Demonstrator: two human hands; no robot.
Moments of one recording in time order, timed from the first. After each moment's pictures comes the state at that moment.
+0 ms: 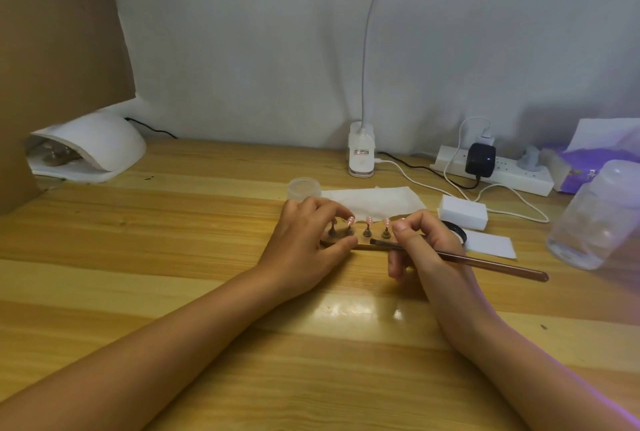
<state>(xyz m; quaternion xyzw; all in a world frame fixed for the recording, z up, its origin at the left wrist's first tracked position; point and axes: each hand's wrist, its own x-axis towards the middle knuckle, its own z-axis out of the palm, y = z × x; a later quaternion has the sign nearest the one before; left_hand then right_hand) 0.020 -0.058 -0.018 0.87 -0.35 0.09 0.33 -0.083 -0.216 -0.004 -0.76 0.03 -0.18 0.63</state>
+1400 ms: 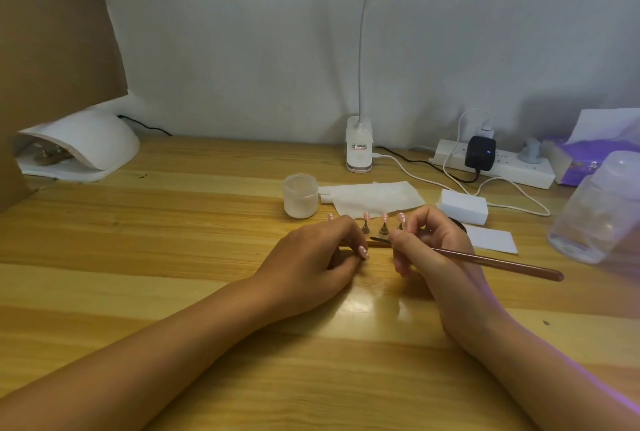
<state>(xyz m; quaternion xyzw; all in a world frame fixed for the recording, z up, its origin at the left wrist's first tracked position) 0.007 -0.055 -0.021 0.82 -0.46 0.04 0.34 -0.085 -0.222 -0.004 -0.72 0.01 -0.17 0.67</state>
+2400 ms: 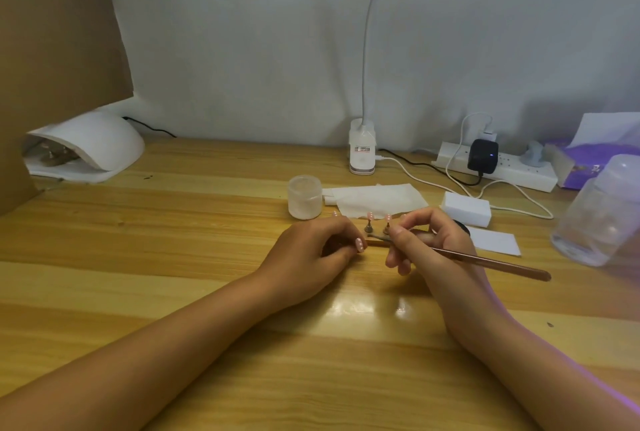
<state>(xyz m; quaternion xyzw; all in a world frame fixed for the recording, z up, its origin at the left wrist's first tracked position) 0.013 -0.052 -0.020 0.81 -0.41 0.01 0.43 -0.083 -0.220 -0.004 -0.73 0.04 -0.18 0.66</state>
